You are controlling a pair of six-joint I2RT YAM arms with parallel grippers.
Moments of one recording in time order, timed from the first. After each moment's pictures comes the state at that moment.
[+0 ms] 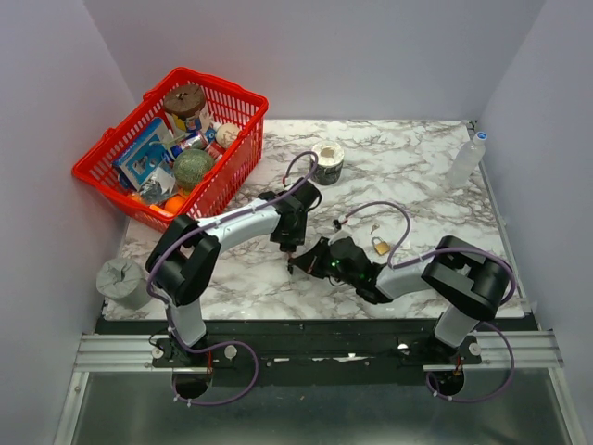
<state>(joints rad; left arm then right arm) -0.72 1.79 1.24 -0.62 -0.21 -0.56 0.97 1.68 0.51 0.77 0.09 1.09</state>
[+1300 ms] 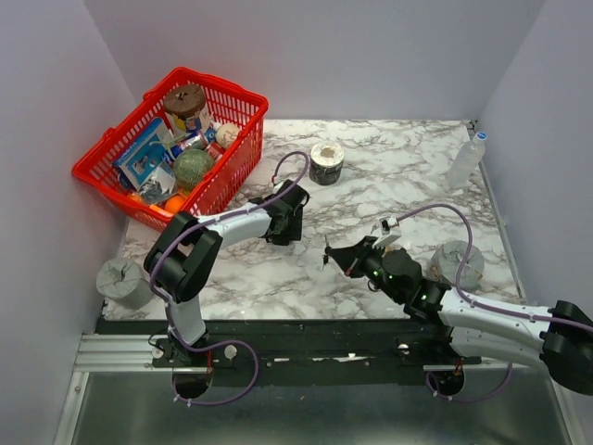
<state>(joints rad) -0.65 1.81 1.12 -0.40 -0.24 -0.53 0.97 0.96 0.31 0.44 0.31 0.85</state>
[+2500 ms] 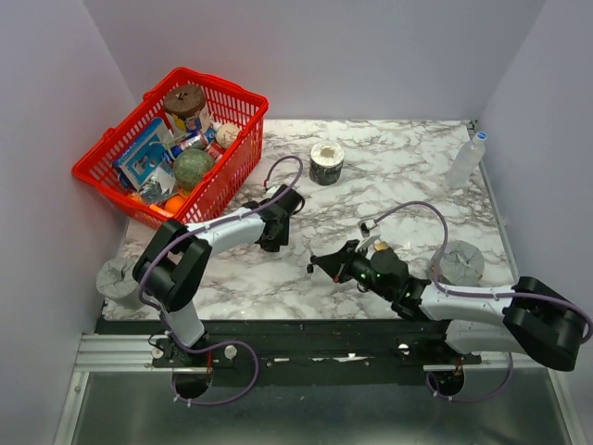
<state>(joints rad) -0.64 1.72 1.04 -0.44 -0.28 -0.55 0.97 1.17 0.29 0.67 0.16 0.75</state>
